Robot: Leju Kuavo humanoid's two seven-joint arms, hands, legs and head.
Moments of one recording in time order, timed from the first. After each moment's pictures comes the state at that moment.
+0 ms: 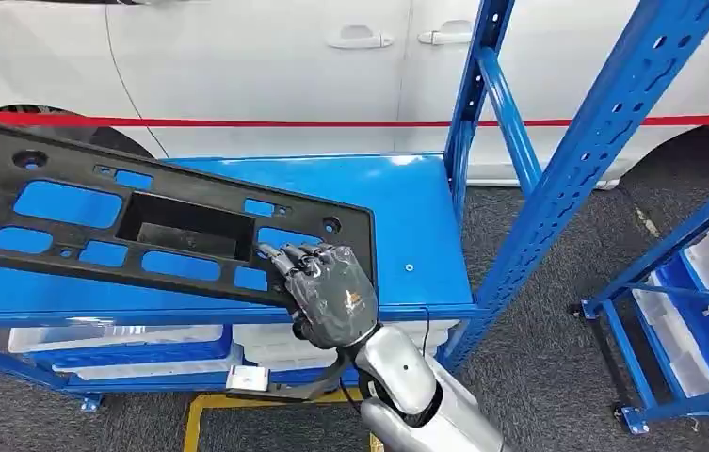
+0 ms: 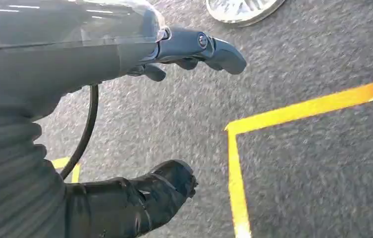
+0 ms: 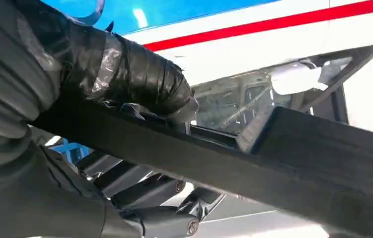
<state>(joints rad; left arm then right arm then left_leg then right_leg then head) -0.04 -0.09 0.41 -0.19 -0.75 0.41 -0.11 -0.43 0.10 0.89 -1.32 1.25 -0.41 -0.09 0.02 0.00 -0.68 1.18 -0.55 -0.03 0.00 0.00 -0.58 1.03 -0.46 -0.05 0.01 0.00</state>
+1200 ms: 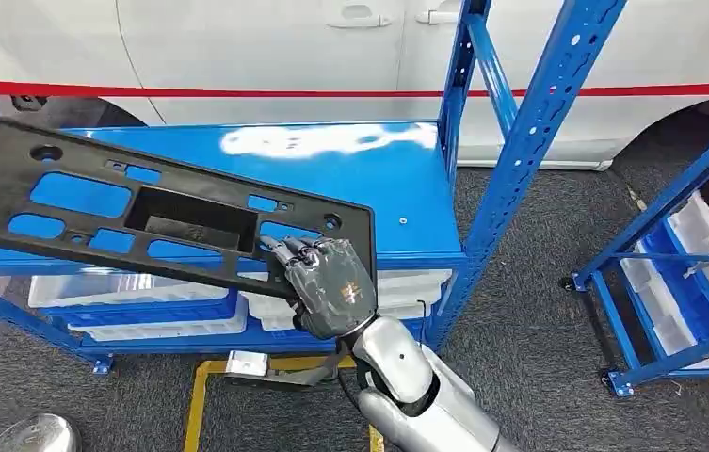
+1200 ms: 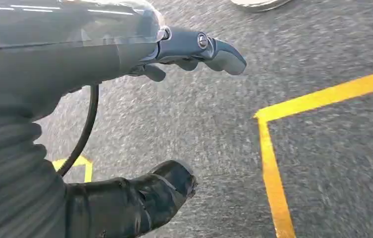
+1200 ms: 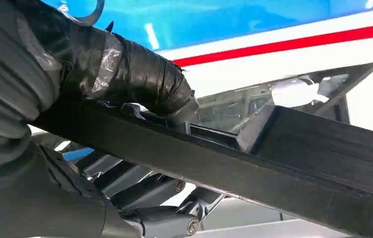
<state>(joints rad) -0.04 -0.10 0.43 -0.19 -0.76 0.40 -0.13 -0.46 0.11 0.88 -1.28 1.24 -0.38 -0.08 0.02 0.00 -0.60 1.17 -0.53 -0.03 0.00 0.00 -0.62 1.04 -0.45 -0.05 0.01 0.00</state>
